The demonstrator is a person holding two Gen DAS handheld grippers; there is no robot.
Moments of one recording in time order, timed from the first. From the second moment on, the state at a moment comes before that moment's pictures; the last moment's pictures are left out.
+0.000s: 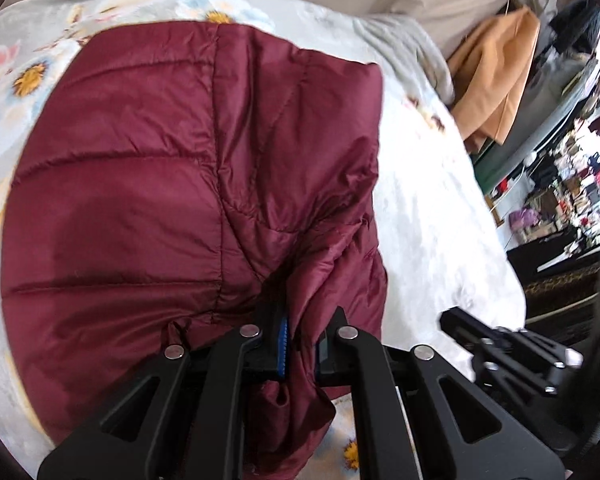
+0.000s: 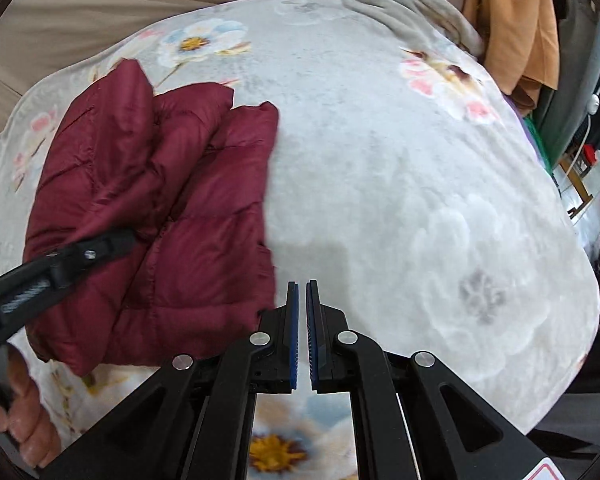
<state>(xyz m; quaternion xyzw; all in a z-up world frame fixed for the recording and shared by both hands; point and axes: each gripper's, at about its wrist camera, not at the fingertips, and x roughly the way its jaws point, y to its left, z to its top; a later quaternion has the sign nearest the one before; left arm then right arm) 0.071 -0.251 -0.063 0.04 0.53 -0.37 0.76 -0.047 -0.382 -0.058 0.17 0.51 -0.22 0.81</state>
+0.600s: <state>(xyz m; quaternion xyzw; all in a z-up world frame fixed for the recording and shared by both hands) 0.044 -0.239 -0.029 0.06 0.48 -0.41 0.78 -0.091 -0.401 -0.039 0.29 0.43 -0.18 0.84</state>
